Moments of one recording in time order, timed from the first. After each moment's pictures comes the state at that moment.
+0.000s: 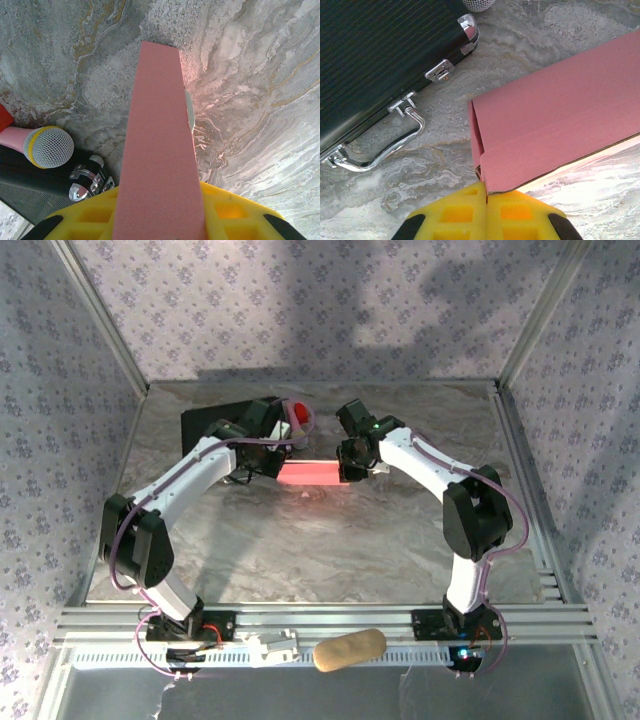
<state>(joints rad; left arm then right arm) -0.53 1.63 1.40 -0.90 -0.08 -0.09 0.57 1.86 1.52 -0.82 -0.14 2.01</state>
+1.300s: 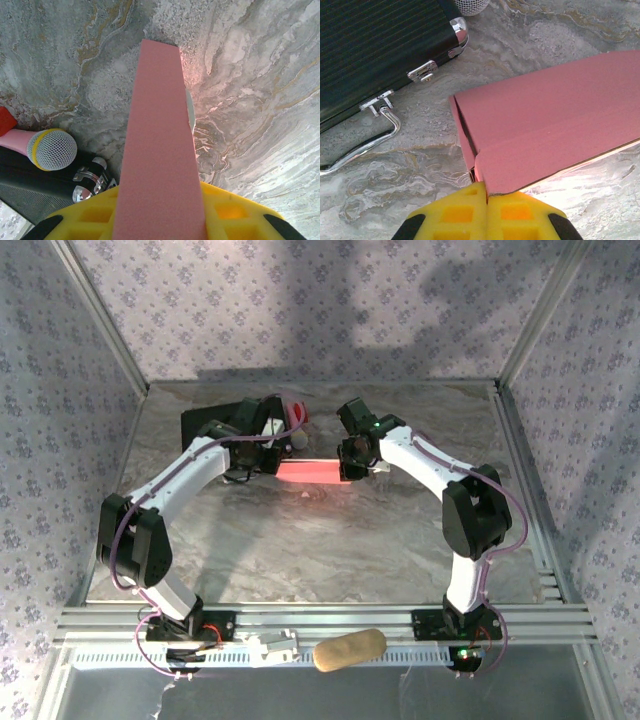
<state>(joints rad) -0.47 1.62 1.36 -0.83 0.07 -0.18 0.56 1.87 1.53 -0.82 -0.15 2.01</state>
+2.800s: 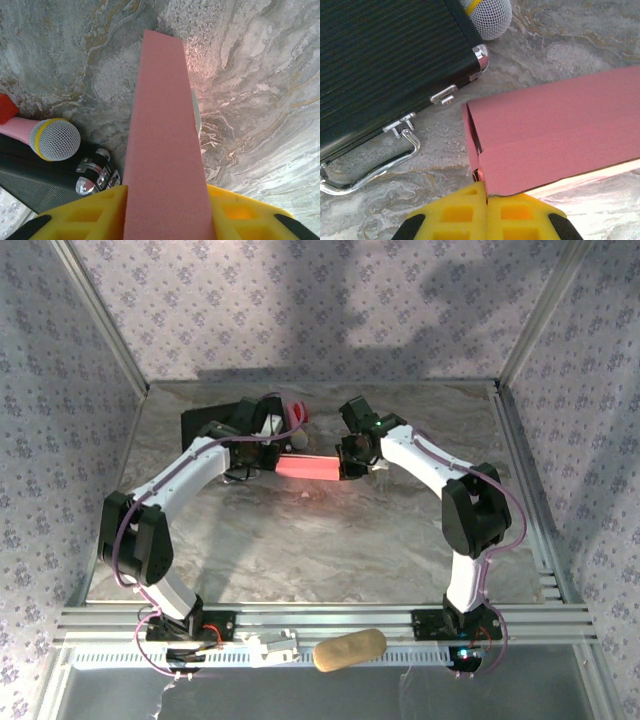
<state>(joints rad) -0.45 1.64 1.34 -0.75 0.02 -0.16 0.54 1.88 1.53 -0.79 -0.19 1.96</state>
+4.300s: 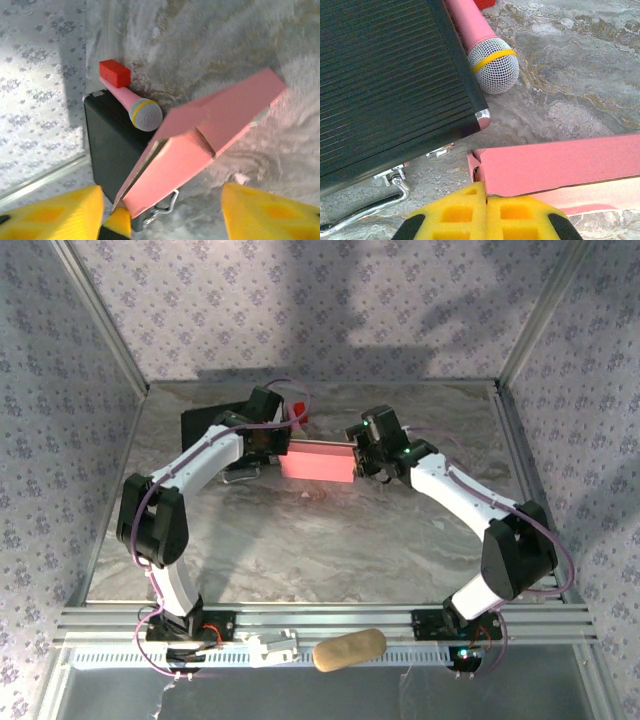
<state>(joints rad) -0.48 1.78 1.47 -0.69 -0.03 -0.30 0.54 1.54 1.20 -0.39 0.01 1.63</state>
